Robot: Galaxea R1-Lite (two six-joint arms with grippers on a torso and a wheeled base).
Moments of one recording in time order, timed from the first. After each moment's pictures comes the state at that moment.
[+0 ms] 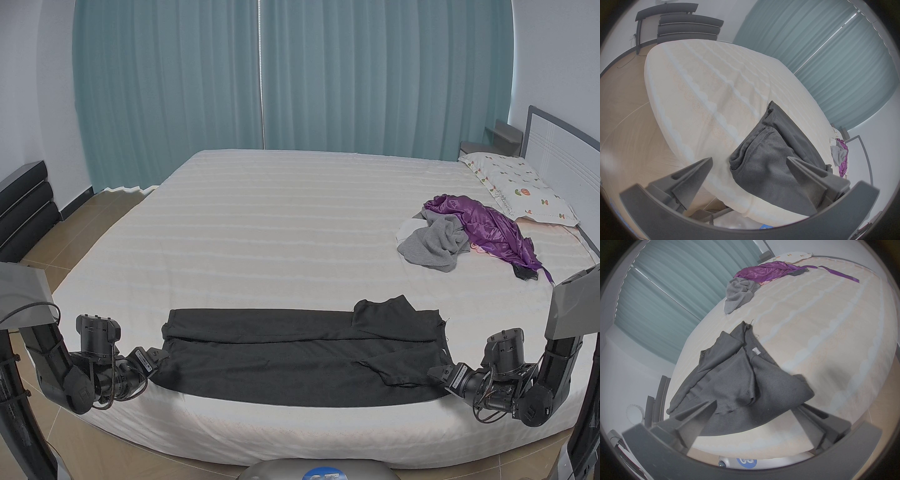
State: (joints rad) left arm -0.02 2.07 -0.31 -1.00 -0.03 -0.77; right arm 0.29 2.15 -0.19 -1.20 -0.03 0.86
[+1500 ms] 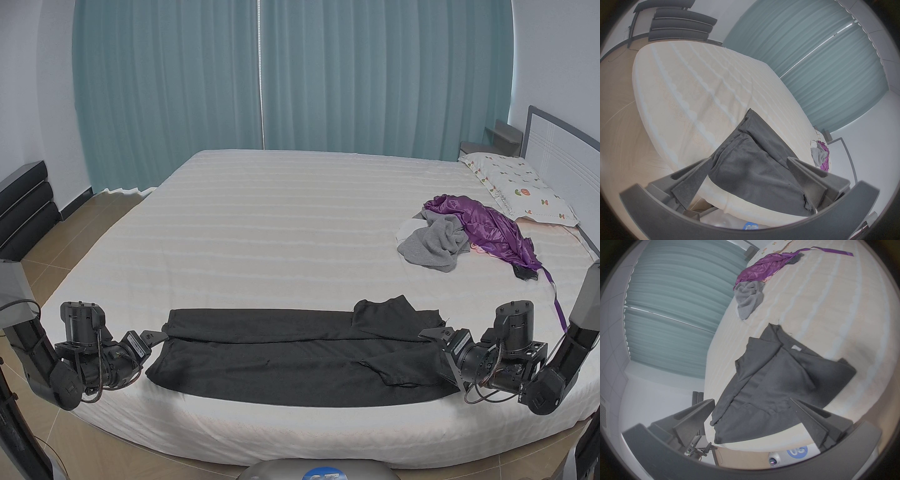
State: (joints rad) left arm 0.01 1.96 -0.30 -1.01 -0.17 -0.79; right arm 0.34 1.97 -0.29 -1.11 0.08 1.17
